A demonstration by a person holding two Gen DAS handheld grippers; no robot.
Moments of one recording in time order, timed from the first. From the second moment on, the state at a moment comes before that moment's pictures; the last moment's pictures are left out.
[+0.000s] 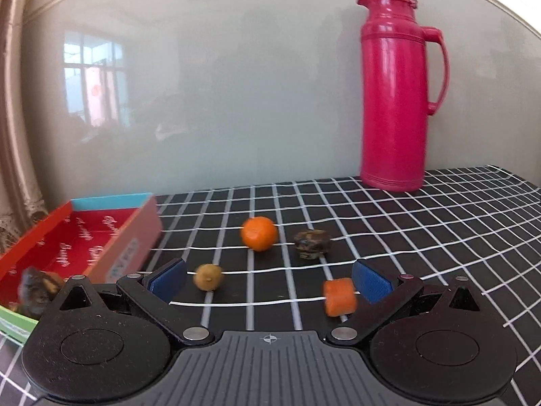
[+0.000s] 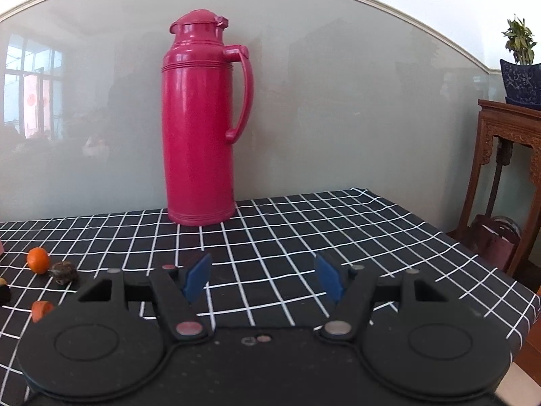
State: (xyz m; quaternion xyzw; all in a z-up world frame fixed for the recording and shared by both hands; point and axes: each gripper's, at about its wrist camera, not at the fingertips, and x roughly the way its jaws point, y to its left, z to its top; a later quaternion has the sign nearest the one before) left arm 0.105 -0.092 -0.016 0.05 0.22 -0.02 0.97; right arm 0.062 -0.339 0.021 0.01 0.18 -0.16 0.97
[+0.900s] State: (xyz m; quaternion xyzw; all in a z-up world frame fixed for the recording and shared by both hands) left arm 0.142 -0.136 -0.045 0.05 0.29 -0.07 0.95; right arm 0.075 -0.387 -0.001 0.02 0.21 -0.22 0.95
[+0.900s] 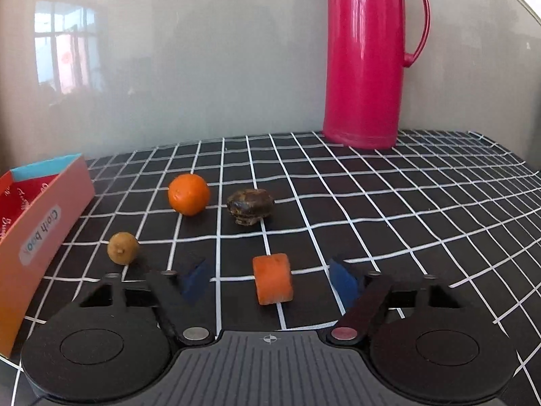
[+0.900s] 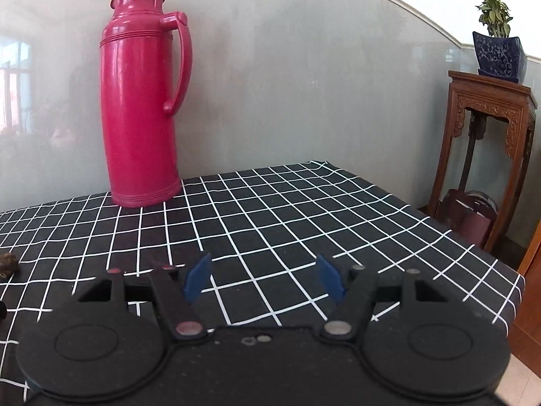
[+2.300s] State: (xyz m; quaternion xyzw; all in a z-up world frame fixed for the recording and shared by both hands) left arm 0.091 -0.038 0.008 0.02 0.22 -0.04 0.97; right arm 0.095 -0.302 0.013 0.01 0.22 -0.15 0.96
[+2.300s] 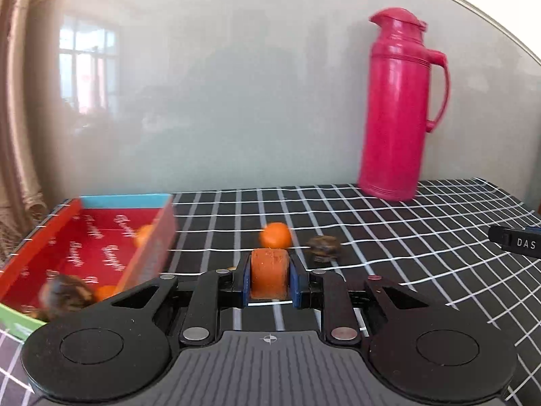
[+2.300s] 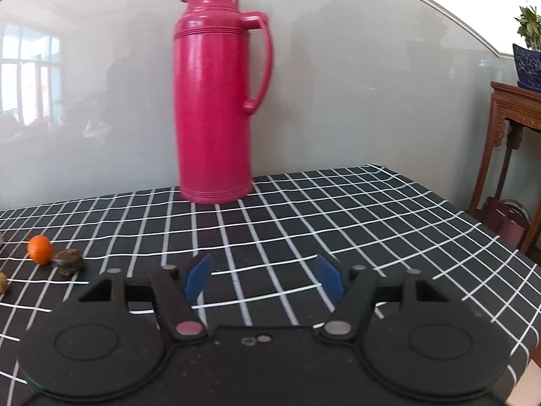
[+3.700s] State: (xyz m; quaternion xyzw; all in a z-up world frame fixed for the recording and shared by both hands) left arm 0.088 0.113 0.000 -0.02 0.21 0.11 0.97; right arm 0.110 -0.149 0.020 -0.04 0.20 -0.01 0.98
